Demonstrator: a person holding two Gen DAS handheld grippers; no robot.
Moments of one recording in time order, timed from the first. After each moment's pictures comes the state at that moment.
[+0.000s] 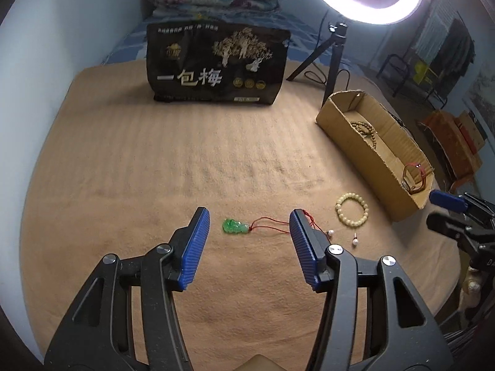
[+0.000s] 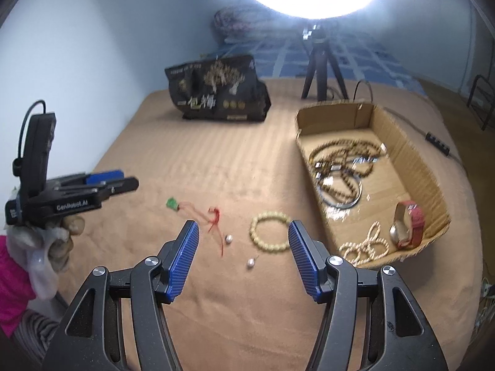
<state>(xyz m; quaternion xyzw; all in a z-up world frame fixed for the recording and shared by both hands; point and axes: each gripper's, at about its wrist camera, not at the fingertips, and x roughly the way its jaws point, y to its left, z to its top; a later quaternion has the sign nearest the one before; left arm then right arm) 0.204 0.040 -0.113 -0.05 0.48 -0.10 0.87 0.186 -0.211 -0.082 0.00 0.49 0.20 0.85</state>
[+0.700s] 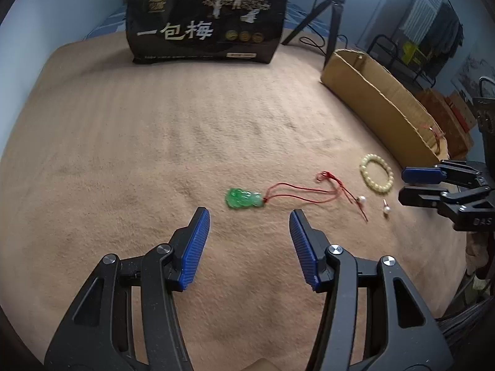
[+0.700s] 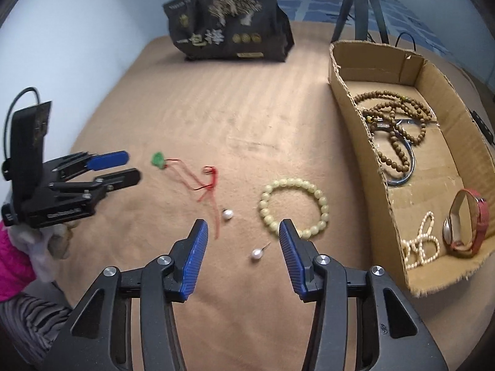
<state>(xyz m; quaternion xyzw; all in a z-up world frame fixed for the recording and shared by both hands) 0.209 0.050 -0.192 -0.05 0.50 -0.14 0.85 0.222 -0.183 -0.160 -0.04 0.56 0.23 0.79</state>
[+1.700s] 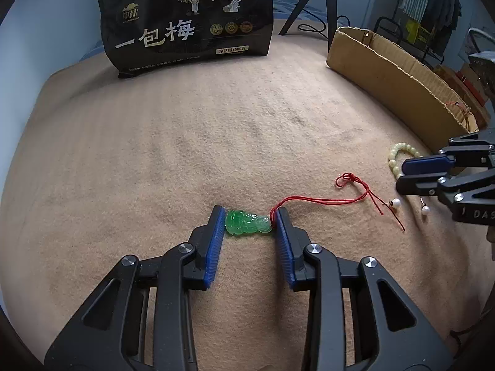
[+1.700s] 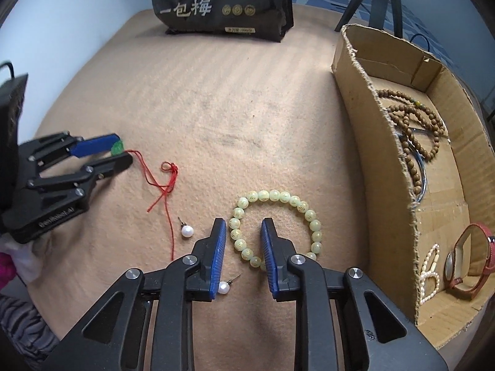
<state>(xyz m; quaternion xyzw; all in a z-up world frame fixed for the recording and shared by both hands) 0.227 0.018 -0.216 0.03 0.49 -0.12 0.87 0.248 -0.164 -0.201 -0.11 0.58 0.21 0.78</state>
